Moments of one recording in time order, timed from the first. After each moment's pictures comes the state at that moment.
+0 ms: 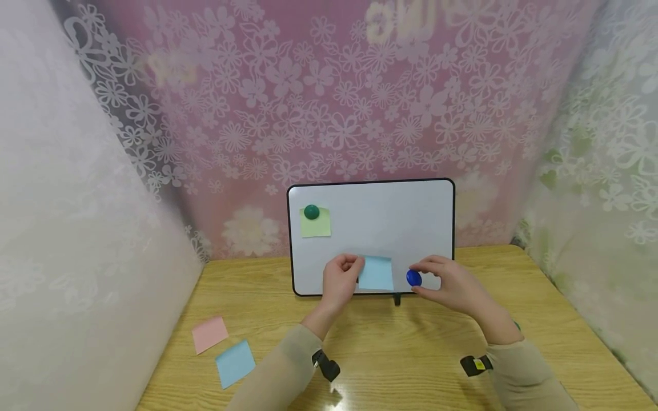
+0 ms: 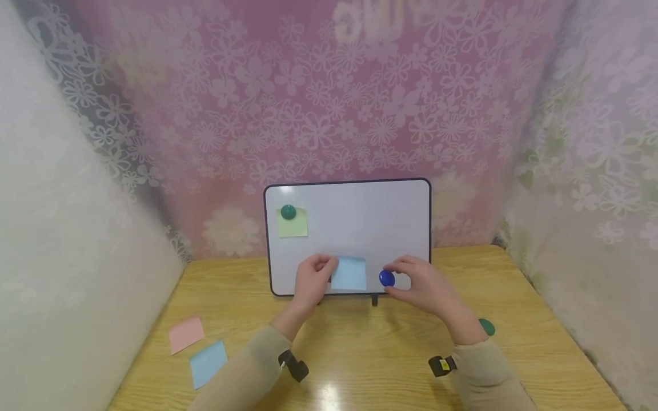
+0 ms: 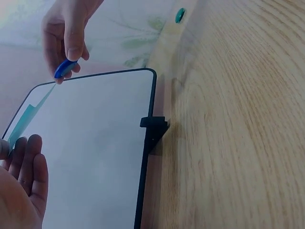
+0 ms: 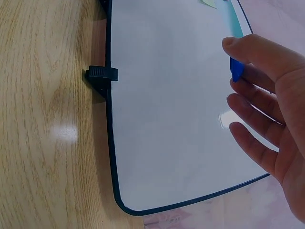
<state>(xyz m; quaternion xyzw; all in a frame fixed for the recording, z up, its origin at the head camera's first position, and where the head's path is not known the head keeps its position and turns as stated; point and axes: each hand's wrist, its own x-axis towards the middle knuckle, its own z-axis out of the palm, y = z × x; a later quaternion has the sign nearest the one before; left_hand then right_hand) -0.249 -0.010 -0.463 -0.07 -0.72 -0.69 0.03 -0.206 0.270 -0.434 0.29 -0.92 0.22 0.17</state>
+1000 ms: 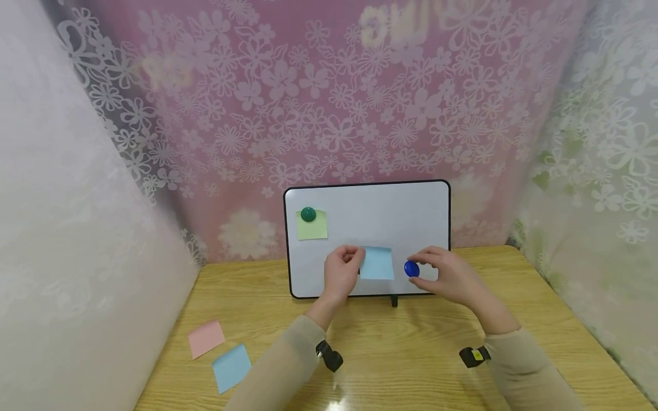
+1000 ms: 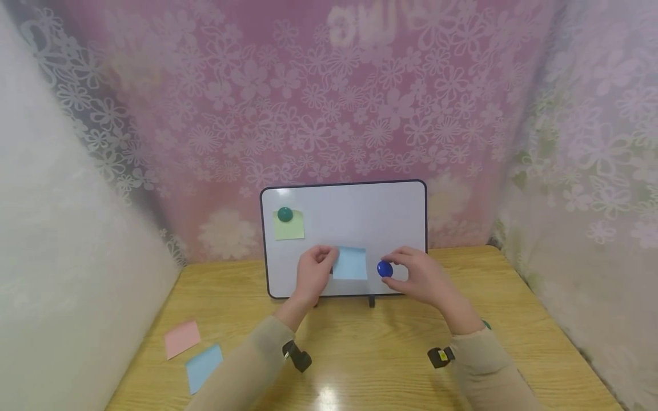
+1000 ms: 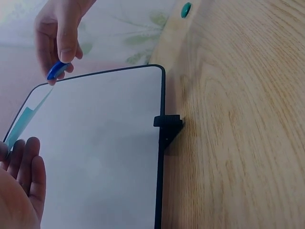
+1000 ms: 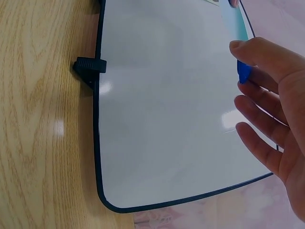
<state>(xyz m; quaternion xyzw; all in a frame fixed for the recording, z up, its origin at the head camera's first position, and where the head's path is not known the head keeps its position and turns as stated) -0.263 0.005 -0.447 -0.06 -0.73 -0.68 0.05 -0.217 0.272 -0.419 0.28 -0.92 0.21 0.19</state>
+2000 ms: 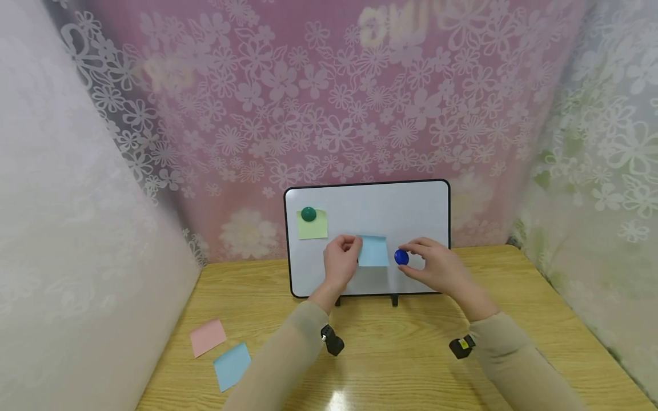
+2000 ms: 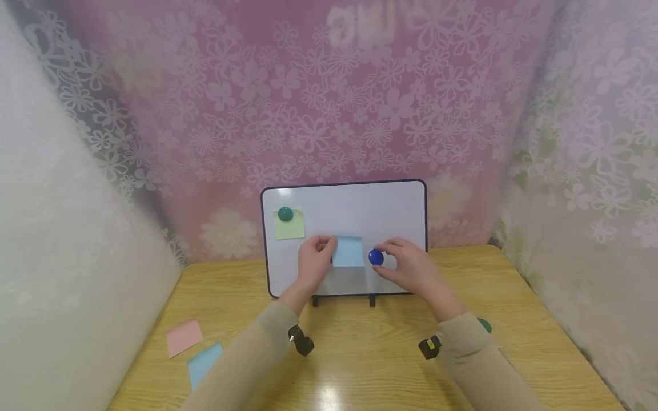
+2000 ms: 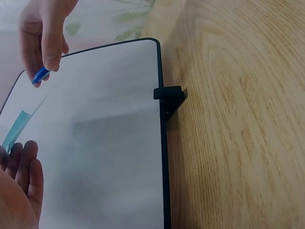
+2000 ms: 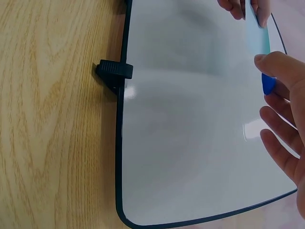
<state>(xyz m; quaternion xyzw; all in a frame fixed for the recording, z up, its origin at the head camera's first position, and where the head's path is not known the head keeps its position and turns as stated) -0.286 0.010 -0.437 -0.04 -0.76 -0.65 0.09 -0.245 0.257 -0.428 0.25 -0.92 0.20 0.21</state>
